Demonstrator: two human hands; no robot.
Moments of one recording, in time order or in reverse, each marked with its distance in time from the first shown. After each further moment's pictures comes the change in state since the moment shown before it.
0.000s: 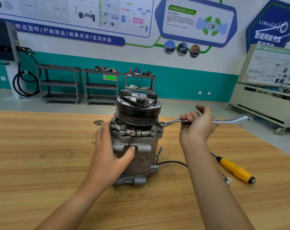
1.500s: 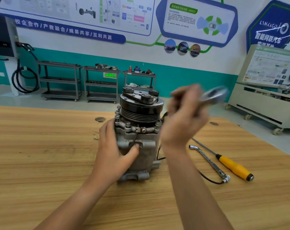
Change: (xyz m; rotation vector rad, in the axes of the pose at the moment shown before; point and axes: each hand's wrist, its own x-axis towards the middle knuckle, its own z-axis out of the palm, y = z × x) left_hand -0.003 0.002 0.000 -0.010 0.019 -0.001; right_hand -0.082 0.012 0.027 -0.232 -0.608 -0.792
